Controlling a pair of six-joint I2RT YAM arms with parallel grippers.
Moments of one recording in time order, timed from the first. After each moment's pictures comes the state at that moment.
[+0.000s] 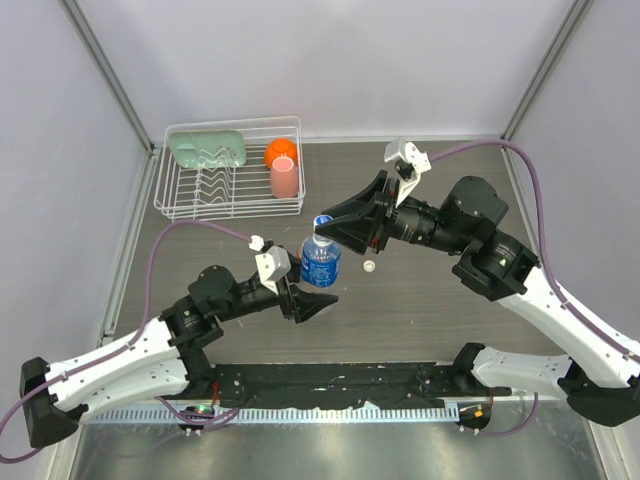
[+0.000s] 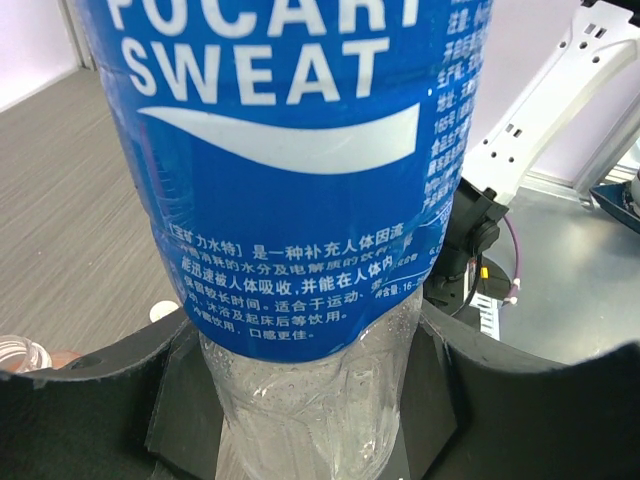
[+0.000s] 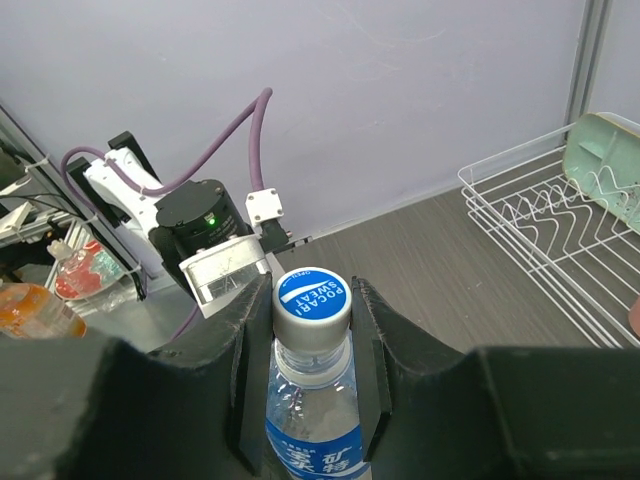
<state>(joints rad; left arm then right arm) -1.02 0.74 0.59 0.24 0.25 -0.15 0.87 1.05 1.33 -0.14 -0.42 0.30</state>
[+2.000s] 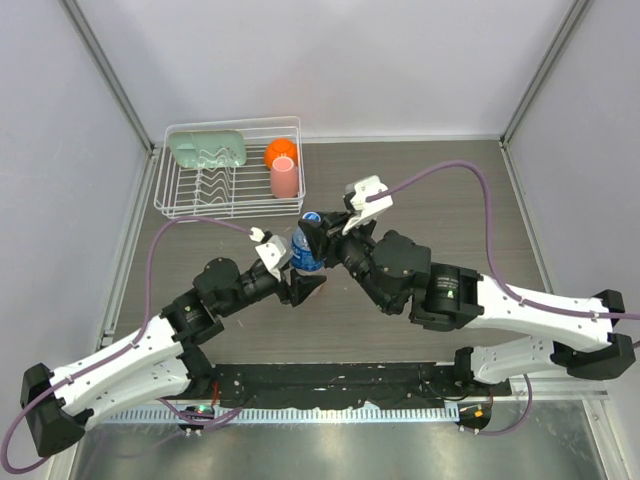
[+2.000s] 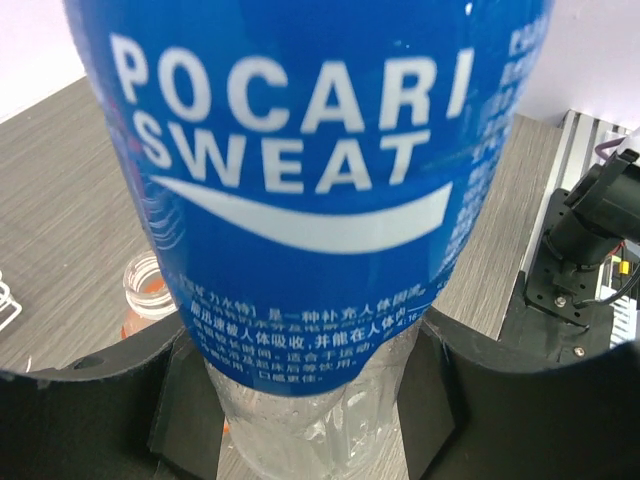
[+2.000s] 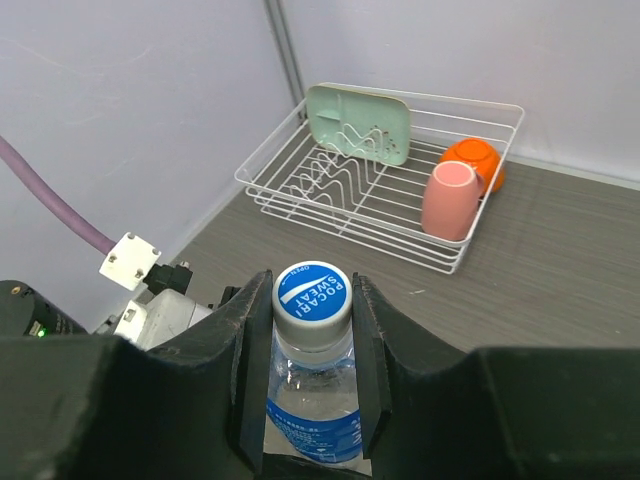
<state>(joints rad) -0.91 0.76 0.59 0.15 0.12 -0.06 1.37 1.19 1.32 -0.12 0.74 0.21</state>
